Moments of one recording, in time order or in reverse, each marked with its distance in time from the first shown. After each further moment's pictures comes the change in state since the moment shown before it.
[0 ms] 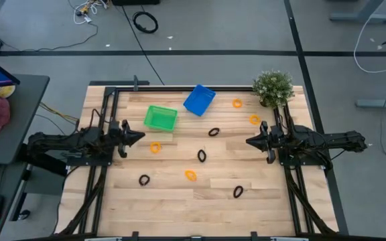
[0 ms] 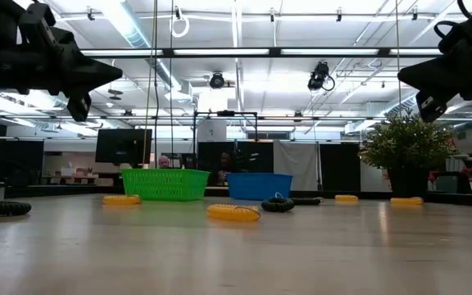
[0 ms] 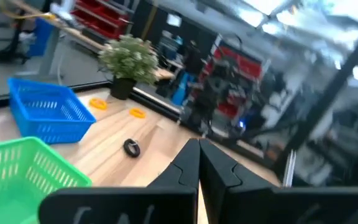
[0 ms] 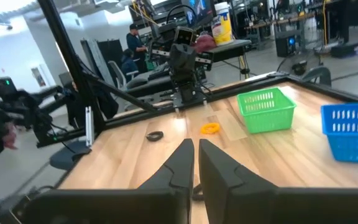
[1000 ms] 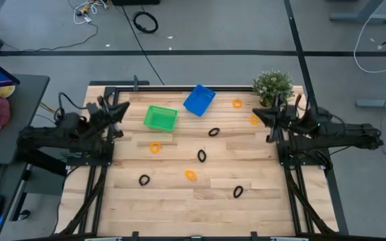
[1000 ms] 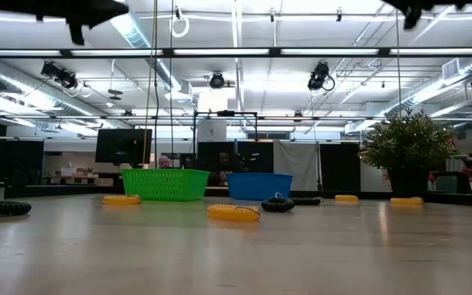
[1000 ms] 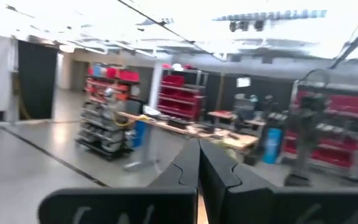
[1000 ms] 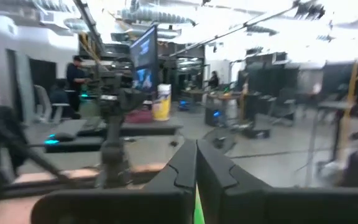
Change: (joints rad) left arm 0.004 0.313 0.444 0.103 -0.365 0.500; right arm -0.106 0.468 0.548 0.122 0.176 -0.411
